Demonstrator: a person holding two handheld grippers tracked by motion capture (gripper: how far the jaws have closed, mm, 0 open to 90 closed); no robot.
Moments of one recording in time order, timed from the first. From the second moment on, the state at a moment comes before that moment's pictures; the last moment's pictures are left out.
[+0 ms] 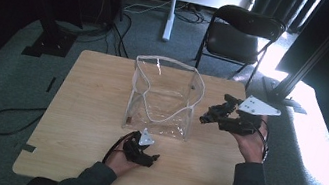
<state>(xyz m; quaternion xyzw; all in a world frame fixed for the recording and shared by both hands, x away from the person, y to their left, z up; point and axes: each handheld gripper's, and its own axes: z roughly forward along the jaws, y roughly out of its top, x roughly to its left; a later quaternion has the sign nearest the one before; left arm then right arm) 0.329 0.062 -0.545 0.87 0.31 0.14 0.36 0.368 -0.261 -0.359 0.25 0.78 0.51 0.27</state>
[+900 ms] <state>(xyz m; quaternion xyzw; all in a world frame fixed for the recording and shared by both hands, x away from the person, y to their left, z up) 0.329 0.062 -0.545 0.87 0.31 0.14 0.36 0.378 -0.262 -0.343 0.25 0.77 0.51 0.28</state>
